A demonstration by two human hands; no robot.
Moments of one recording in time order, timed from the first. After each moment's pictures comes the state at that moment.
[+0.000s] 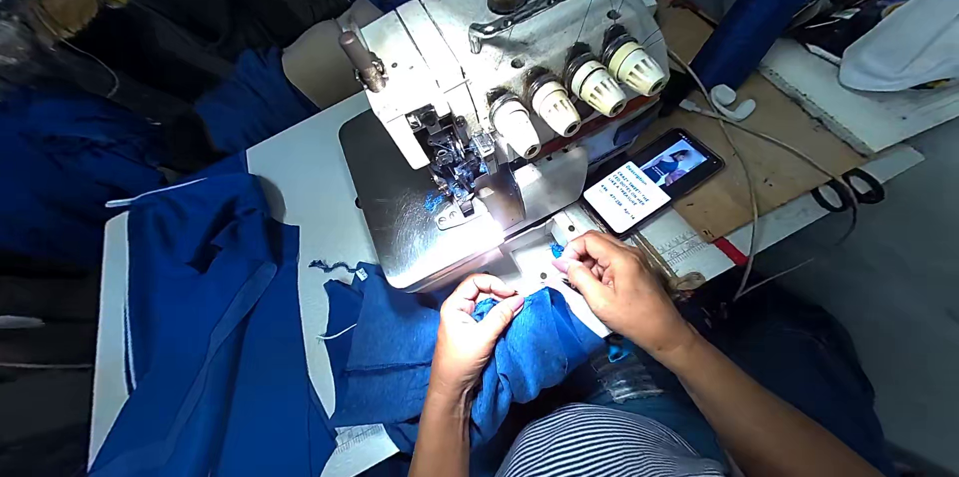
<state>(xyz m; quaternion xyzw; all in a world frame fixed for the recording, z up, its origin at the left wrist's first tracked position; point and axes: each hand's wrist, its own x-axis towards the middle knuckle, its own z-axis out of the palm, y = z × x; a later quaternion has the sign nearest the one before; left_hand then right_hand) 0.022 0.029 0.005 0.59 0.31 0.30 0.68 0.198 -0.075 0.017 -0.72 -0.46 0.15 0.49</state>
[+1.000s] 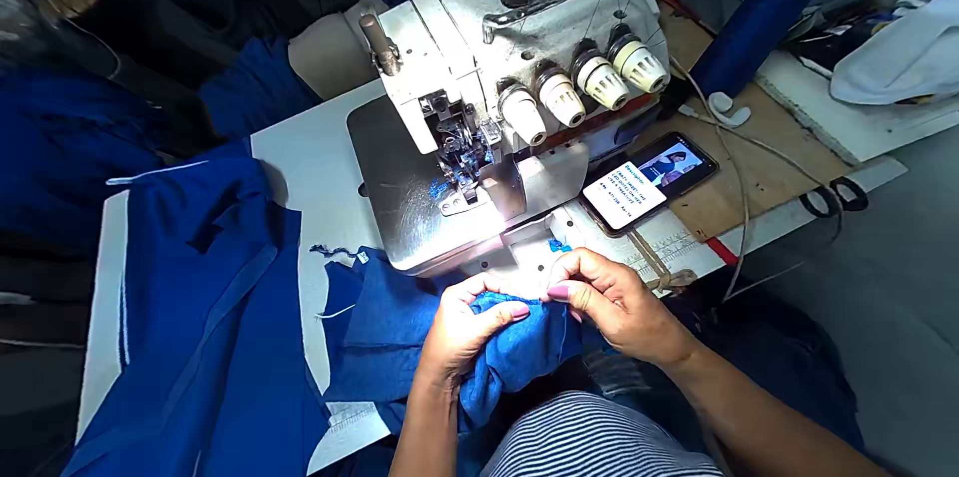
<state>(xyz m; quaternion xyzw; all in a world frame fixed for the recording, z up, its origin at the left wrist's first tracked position) 0.012 0.033 0.007 0.55 0.23 0.24 0.77 0.190 -0.087 0.031 -0.53 -0.50 0.34 0.59</state>
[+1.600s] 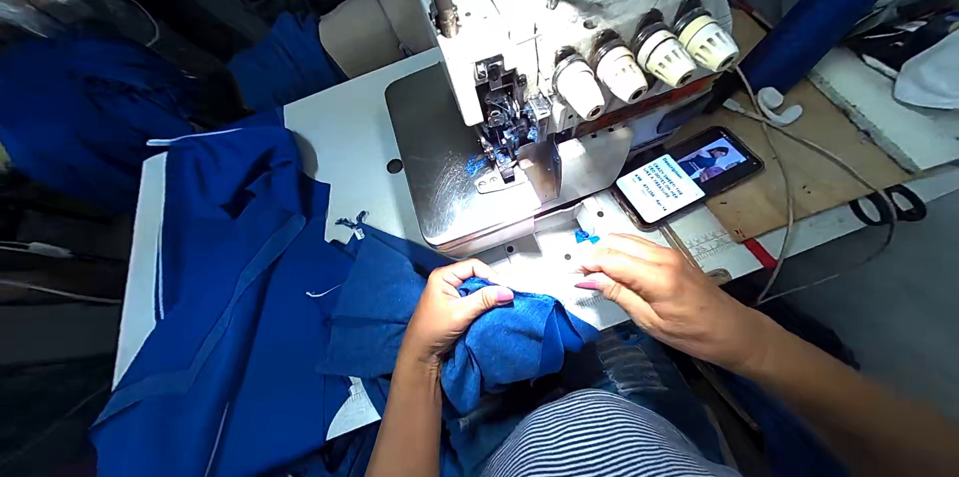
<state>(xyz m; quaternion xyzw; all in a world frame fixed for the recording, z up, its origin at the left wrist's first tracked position) -0.022 0.060 0.007 0.62 0.22 0.26 0.71 0.211 -0.087 0.043 -0.59 -0.71 0.10 0.37</state>
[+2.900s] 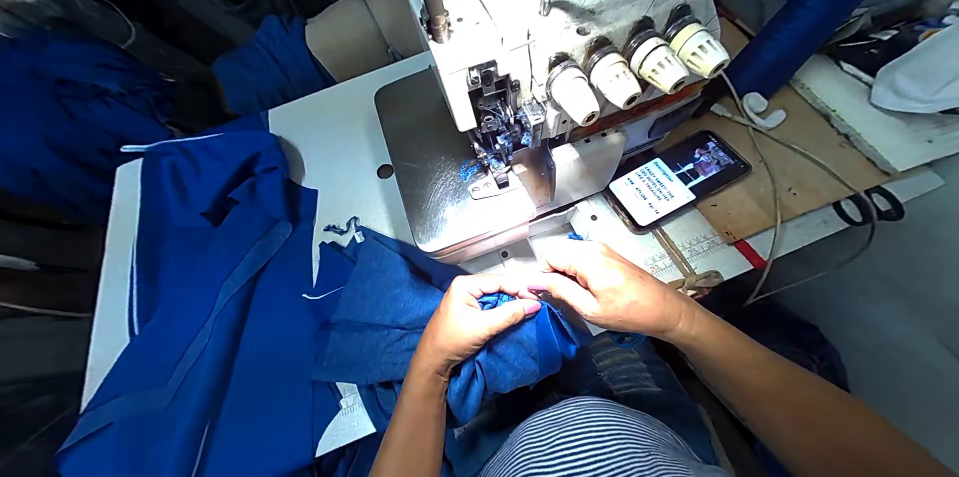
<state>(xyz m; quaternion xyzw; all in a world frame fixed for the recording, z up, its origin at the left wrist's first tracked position) -0.005 0.052 0.008 0.69 0.20 0.20 0.67 0.194 -0.051 0.038 -0.60 -0.67 0.27 0.35</state>
